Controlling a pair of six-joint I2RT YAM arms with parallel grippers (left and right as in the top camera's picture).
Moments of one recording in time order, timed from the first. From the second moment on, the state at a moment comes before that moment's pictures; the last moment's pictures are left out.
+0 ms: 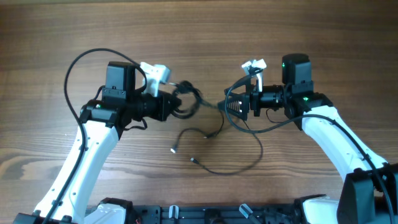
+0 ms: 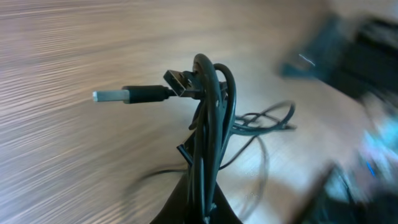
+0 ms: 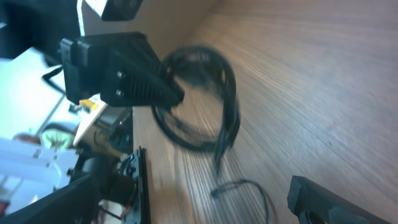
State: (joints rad) left arm -0.18 1.31 0.96 -0.63 0.67 -0.04; right arm 0.18 1.50 0.87 -0.14 -1.19 0.02
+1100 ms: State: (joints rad) left arm -0.30 1.31 0.96 -0.50 0.55 -0.58; right arm 0.32 1.50 0.87 0.03 -0.85 0.61
